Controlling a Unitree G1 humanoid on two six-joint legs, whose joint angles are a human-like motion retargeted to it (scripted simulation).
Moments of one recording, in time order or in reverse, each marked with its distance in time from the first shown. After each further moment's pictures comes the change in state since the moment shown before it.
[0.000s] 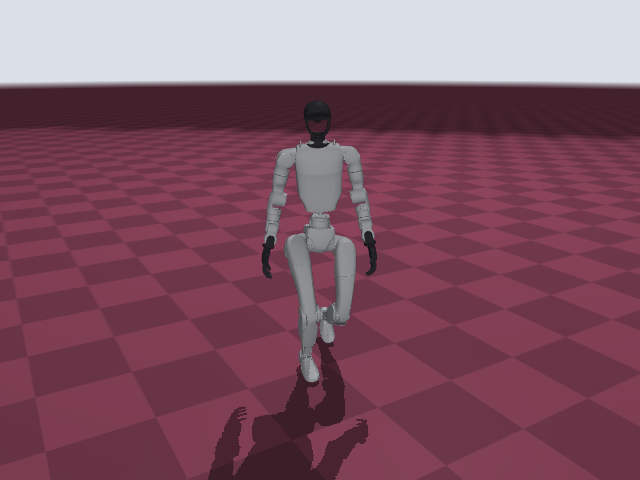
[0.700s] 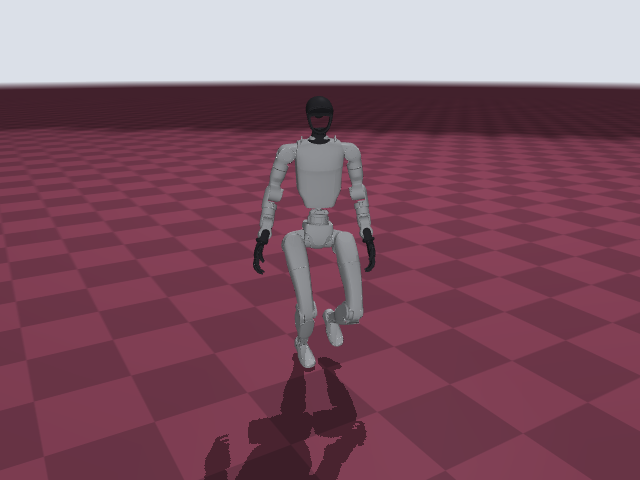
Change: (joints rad) left arm 0.027 0.006 0.003 -0.029 0.021 0.018 0.023; right arm -0.042 -0.085 0.003 -0.215 -0.021 -0.032 -0.062; waist 0.064 -0.020 -0.026; left_leg -0.491 0.112 0.074 0.400 0.035 0.083; right_leg 0.290 0.093 0.076 -0.170 -0.090 -0.008
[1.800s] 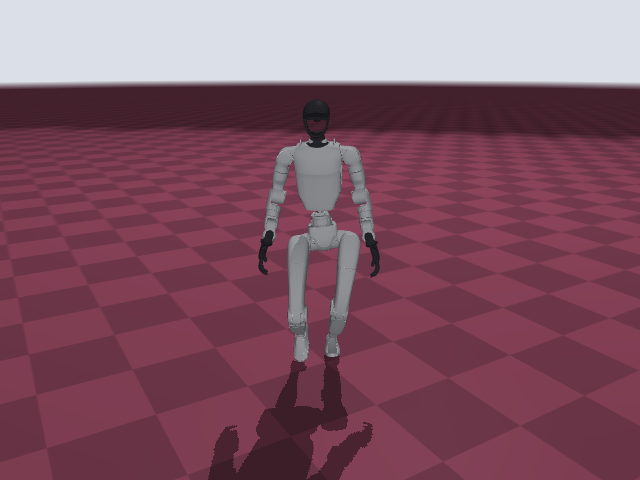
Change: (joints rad) left arm -0.041 0.042 0.022 0.047 -0.014 0.009 0.095; right arm -0.066 0.055 0.049 -0.074 -0.047 -0.021 -0.007; waist -0.094 -0.161 0.054; left_leg 0.348 -0.377 -0.033 -0.704 -0.267 0.092; right_leg -0.332 -0.351 0.013 0.634 0.190 0.076
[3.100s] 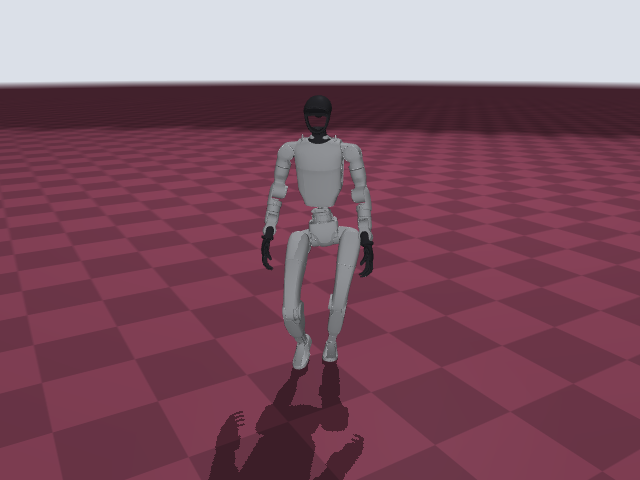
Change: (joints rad) left arm -0.101 0.018 -0.036 -0.029 0.062 0.001 -0.068; right arm -0.024 0.011 0.054 0.114 -0.120 0.061 0.162; waist -0.010 -0.049 -0.026; left_leg 0.040 -0.051 -0.007 -0.294 0.176 -0.036; right_leg -0.020 -0.068 -0.043 -0.253 -0.129 -0.013
